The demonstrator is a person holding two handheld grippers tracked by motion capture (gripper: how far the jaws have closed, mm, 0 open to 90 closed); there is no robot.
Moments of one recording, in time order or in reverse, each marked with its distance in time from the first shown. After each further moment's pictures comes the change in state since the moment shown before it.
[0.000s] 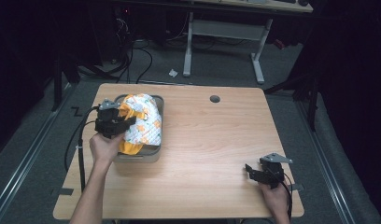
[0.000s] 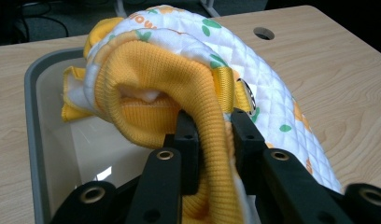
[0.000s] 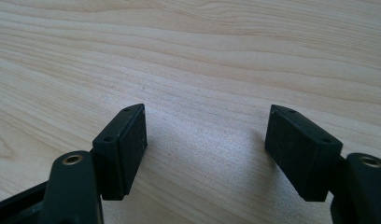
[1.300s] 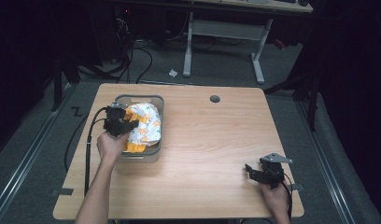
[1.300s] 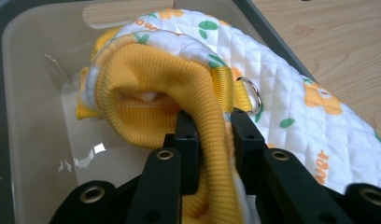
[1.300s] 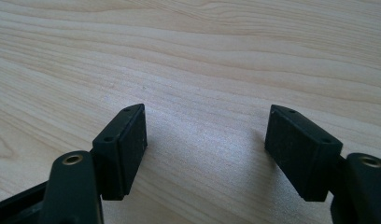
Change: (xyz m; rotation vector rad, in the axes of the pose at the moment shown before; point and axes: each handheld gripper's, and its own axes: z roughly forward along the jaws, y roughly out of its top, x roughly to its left) left arm 0.019 -0.011 0.051 0.134 0.030 -0.035; right arm 0.000 0.000 0.000 0.000 0.000 0.000
